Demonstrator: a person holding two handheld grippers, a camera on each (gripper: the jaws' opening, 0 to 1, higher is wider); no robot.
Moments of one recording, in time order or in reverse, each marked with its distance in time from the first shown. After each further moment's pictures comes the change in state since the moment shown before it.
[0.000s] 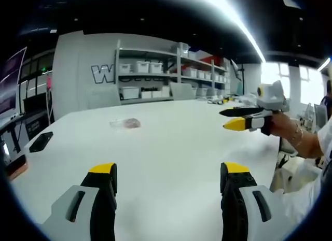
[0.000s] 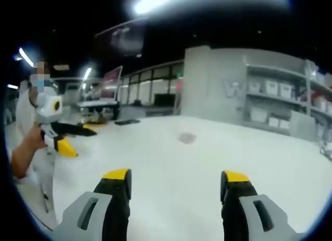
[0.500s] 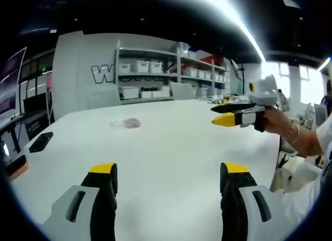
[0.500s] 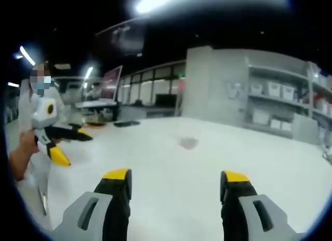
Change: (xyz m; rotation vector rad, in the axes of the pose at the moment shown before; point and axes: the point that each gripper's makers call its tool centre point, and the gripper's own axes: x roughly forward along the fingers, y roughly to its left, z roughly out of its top) left arm 0.001 0.000 0.000 0.002 0.002 0.000; right arm 0.026 0.000 0.011 -0.009 -0.001 0.009
